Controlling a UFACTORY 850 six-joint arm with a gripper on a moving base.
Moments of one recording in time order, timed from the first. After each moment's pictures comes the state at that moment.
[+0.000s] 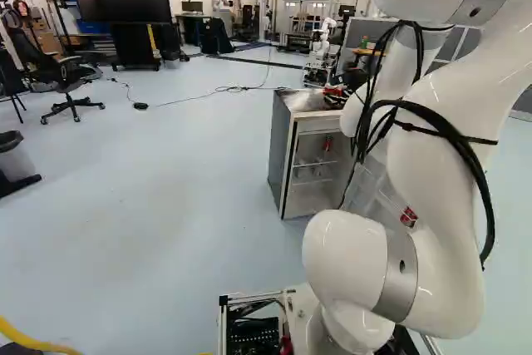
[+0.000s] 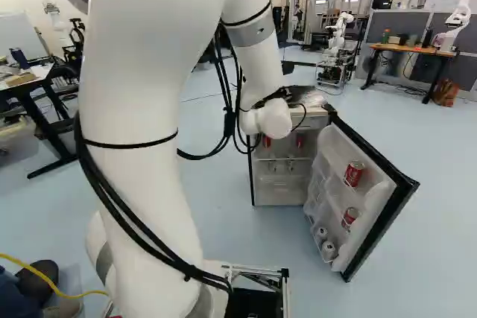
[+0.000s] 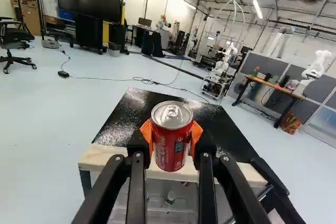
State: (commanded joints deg) arm -30.2 -18.6 -44.0 -34.5 62.2 0.0
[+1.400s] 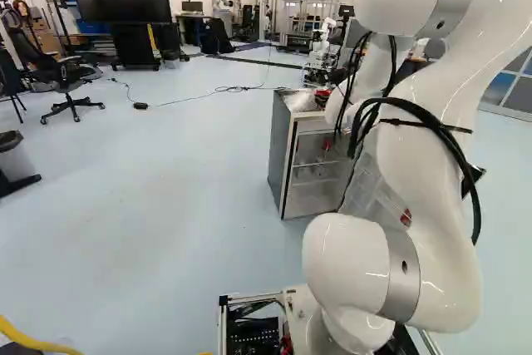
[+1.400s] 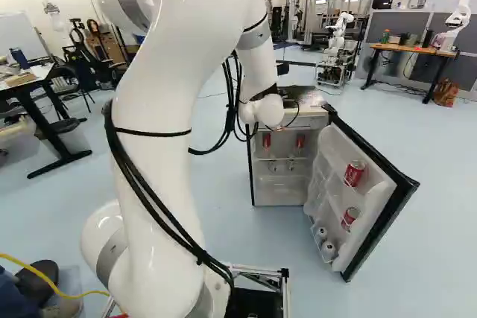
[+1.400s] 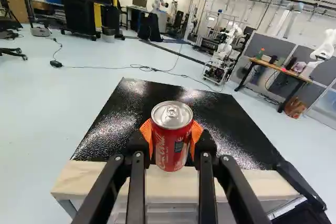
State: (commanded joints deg) arm -24.3 -26.7 -54.1 -27.4 52.7 0.0
